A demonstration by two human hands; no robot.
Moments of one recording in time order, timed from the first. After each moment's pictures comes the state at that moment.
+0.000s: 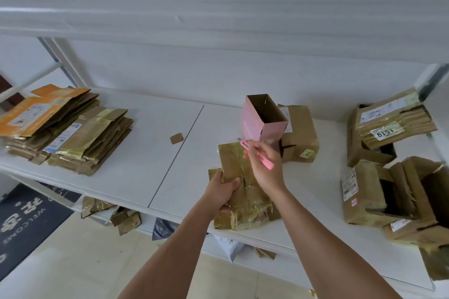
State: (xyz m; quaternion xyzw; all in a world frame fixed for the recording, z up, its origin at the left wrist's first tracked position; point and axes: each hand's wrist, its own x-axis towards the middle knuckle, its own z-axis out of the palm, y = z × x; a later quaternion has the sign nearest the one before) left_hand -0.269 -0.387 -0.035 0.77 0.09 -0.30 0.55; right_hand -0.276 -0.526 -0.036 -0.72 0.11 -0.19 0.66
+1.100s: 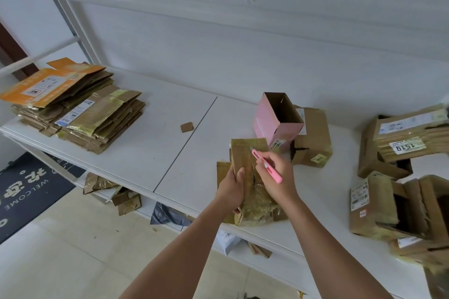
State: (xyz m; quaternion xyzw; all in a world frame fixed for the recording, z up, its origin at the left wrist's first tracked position) left_hand -0.279 -0.392 -0.044 0.82 0.02 -0.27 0.51; right_hand -0.282 -0.534 -0.058 -0.83 0.03 -0.19 0.52
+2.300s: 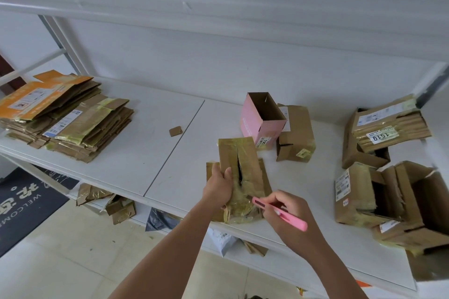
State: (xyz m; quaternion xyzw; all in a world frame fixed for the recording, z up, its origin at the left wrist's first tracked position) left_hand -0.277 -0.400 -0.047 0.86 0.06 -0.23 0.45; right_hand -0.407 -0.553 -0.010 -0.83 0.05 -0.01 0.56
